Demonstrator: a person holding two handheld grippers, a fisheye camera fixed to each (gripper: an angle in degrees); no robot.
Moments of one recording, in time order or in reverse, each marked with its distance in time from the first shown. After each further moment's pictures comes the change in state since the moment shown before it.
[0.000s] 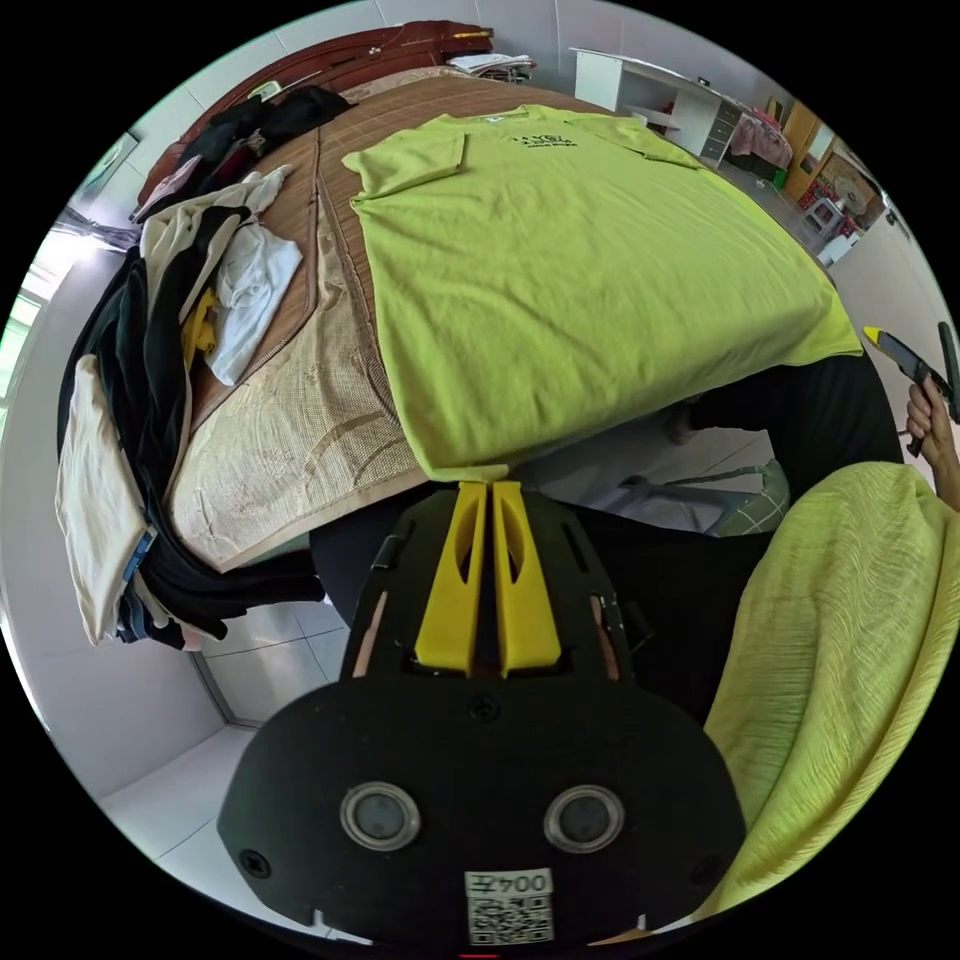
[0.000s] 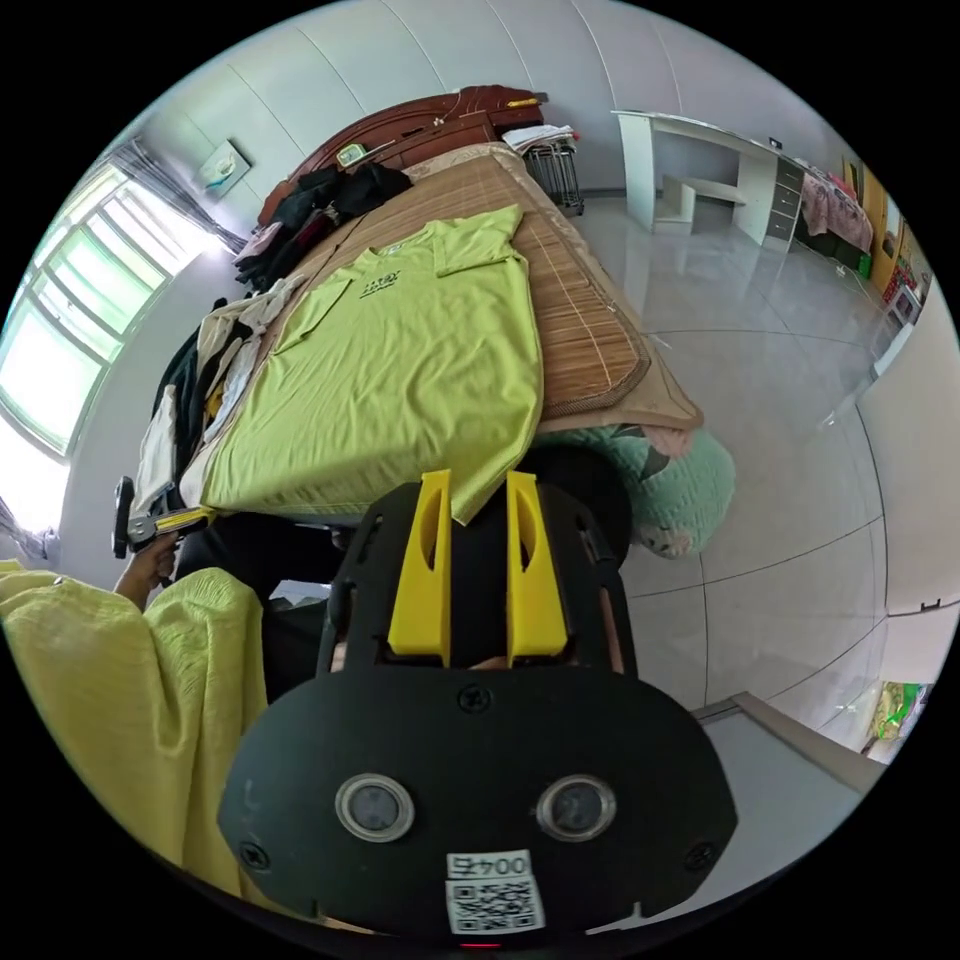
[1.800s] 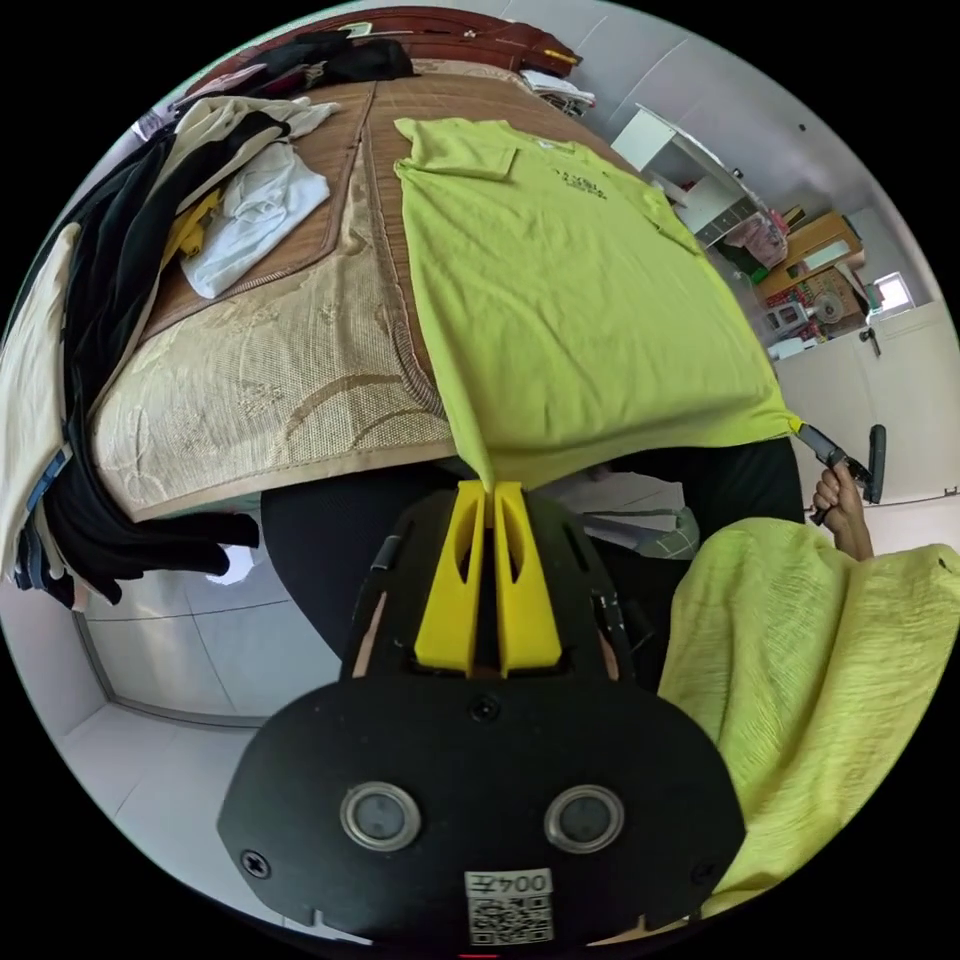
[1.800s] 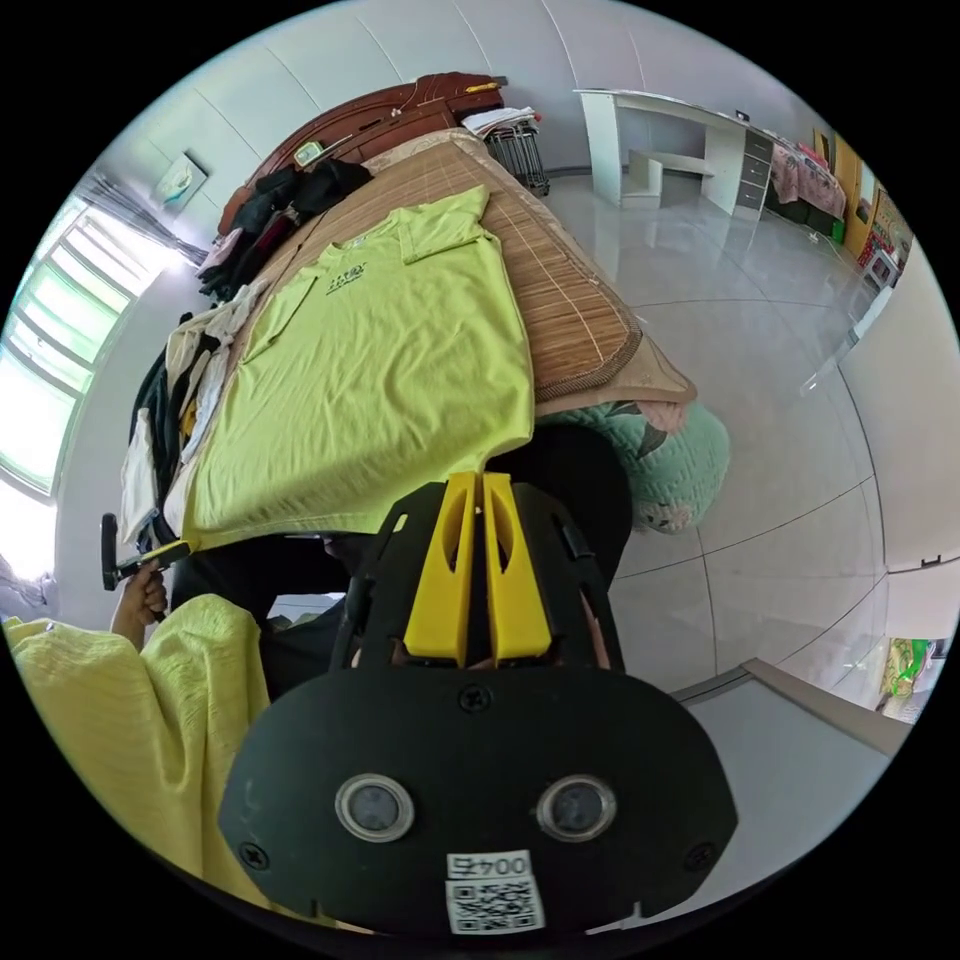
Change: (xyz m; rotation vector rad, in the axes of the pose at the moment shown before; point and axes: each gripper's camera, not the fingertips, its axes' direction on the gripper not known) left arm -0.107 0.007 -0.036 0.062 0.382 -0.205; right arm 0.007 0.044 0.196 -0.007 -0.005 0.093
